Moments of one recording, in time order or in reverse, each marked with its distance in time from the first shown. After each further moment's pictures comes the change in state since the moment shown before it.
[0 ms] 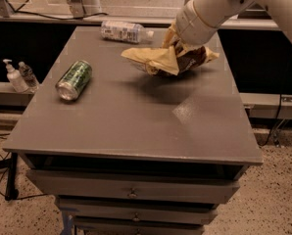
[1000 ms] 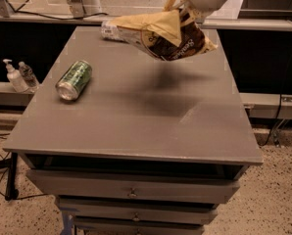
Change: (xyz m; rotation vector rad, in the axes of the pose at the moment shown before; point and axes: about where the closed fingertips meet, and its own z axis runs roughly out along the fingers) arm -0.034 -0.044 -0.077 0.117 -0.100 -0.078
